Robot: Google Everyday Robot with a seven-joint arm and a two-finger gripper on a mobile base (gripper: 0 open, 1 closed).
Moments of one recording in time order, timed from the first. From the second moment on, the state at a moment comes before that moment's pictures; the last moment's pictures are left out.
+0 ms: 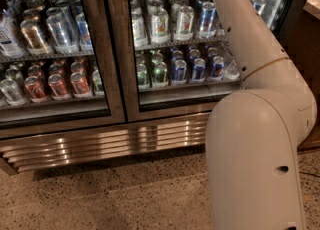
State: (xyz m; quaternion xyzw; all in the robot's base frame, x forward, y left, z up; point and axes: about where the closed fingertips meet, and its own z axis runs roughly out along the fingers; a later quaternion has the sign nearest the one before) arm 0.778 0.108 1.027 -0.55 0.56 0.28 0.56
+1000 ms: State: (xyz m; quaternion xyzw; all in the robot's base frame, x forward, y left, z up) arm 0.778 0.108 1.027 -0.55 0.56 0.28 0.56
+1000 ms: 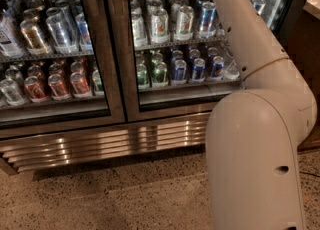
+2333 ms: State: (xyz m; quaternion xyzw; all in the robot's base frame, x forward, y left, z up) arm 0.778 0.108 1.027 -0.55 0.56 0.28 0.56
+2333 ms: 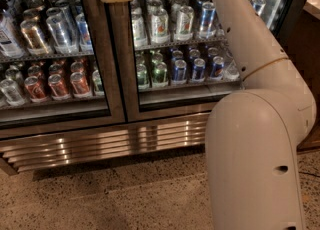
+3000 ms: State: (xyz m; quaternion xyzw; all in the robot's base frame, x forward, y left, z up) arm 0.778 0.108 1.027 -0.55 0.56 0.28 0.56
